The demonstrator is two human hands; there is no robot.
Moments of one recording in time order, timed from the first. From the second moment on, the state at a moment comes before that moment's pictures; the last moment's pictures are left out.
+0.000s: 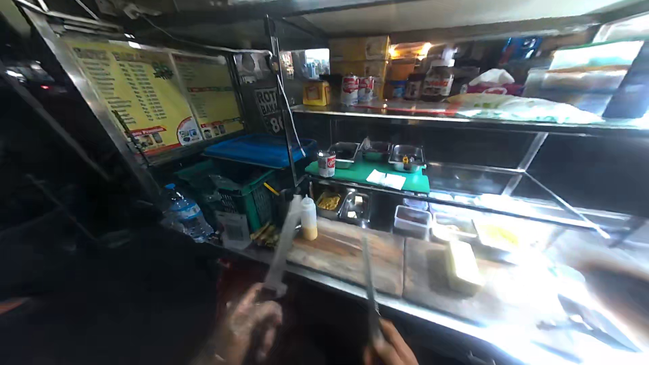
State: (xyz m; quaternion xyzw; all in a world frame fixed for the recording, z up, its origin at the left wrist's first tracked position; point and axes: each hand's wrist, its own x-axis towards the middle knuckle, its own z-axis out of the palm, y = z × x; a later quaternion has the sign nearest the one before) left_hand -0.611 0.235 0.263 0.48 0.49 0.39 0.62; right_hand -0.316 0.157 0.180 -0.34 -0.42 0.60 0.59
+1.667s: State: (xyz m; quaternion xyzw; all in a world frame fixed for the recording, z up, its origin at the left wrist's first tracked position) left_hand -0.741 0.175 0.248 0.78 0.42 0.17 0.43; right_hand -0.509 -0.001 0.192 -0.29 -0.13 0.69 0.65
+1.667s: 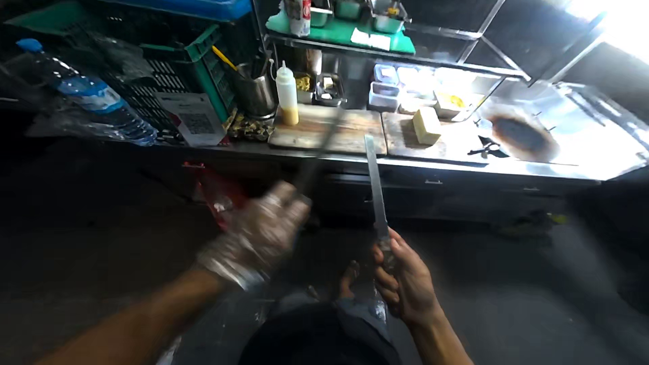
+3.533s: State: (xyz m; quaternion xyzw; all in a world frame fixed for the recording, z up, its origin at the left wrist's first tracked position) left_hand -0.306 0.400 0.188 0.85 0.09 -0.03 0.51; right_hand -0.205 0.164 0.160 -0.29 0.02 0.55 0.78
